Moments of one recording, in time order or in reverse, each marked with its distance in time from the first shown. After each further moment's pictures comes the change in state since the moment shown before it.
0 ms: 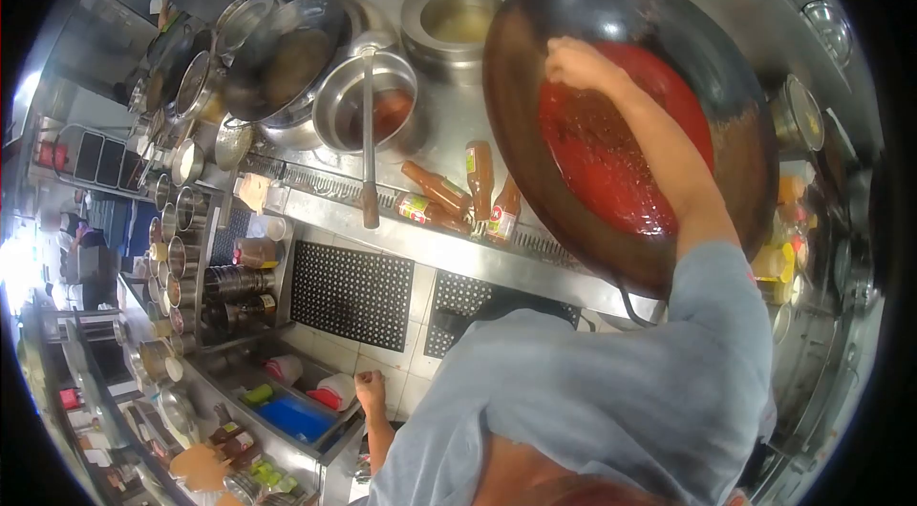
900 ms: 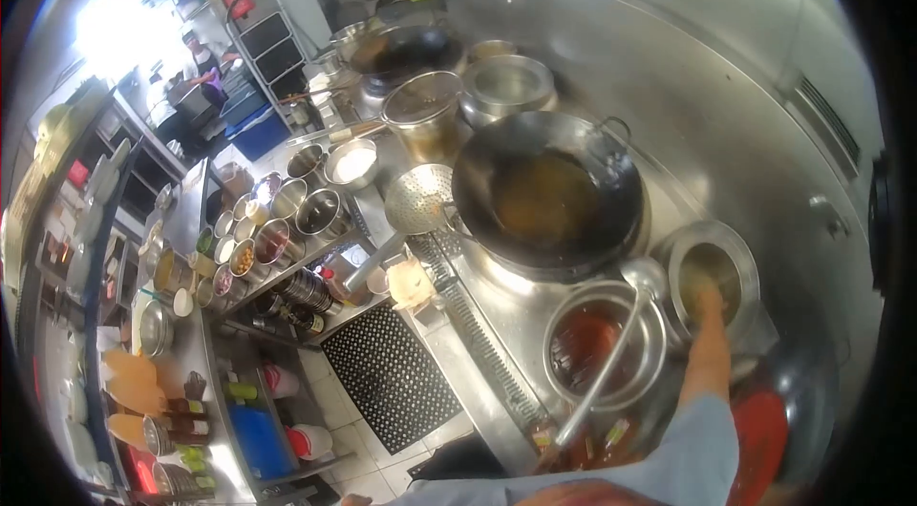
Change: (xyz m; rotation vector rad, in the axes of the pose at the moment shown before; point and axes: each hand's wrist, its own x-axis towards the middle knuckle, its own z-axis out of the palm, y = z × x) left_hand 0.074 0.012 -0.028 -0.245 -0.182 -0.652; right_hand 0.334 0.046 0.166 -0.164 -0.281 0.961
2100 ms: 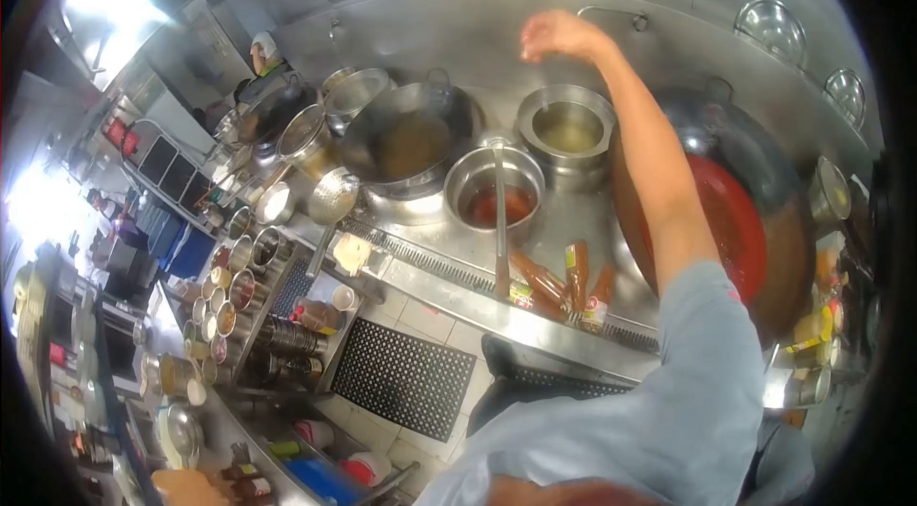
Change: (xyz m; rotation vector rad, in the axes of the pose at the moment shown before) left_hand 0.078 -0.071 -0.028 0.173 -0.103 0.379; right_hand -0.287 0.060 -0.309 1.018 0.002 -1.109
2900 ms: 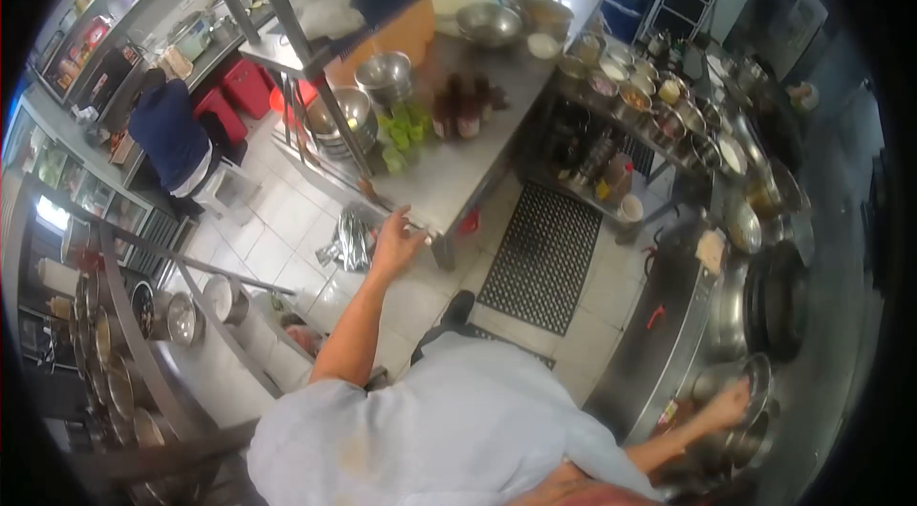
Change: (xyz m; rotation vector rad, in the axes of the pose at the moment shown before) left_hand -0.239 -0.109 -0.209 -0.456 1.147 0.223; right_hand -0.181 0.004 0.403 -0.513 0.526 -0.080
